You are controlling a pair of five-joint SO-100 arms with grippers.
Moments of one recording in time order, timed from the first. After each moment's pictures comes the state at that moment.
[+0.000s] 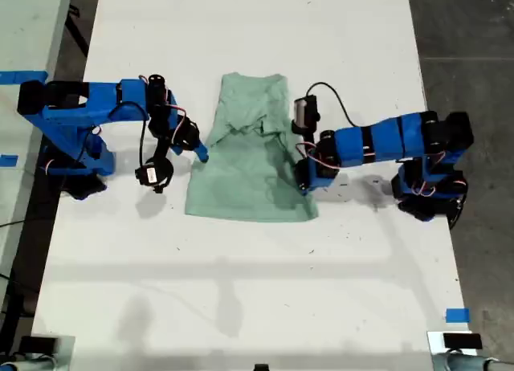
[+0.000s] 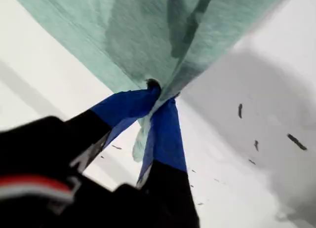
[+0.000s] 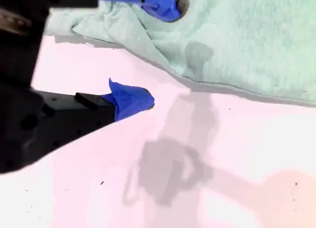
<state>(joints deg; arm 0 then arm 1) -4.2 96.2 99.4 78.8 21.6 1.6 85.2 94.6 73.7 -17.9</state>
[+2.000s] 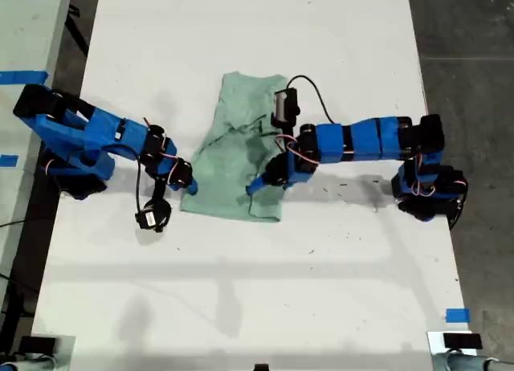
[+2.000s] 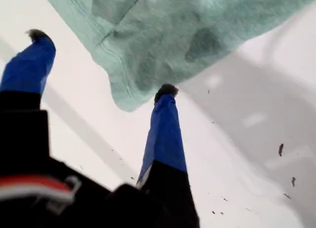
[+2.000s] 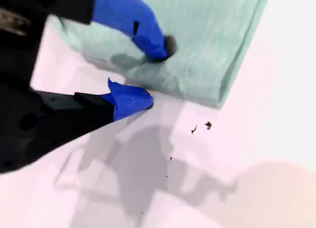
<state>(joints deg) 11.8 94.5 125.3 48.7 1.2 3.0 72.7 73.0 80.2 -18.0</state>
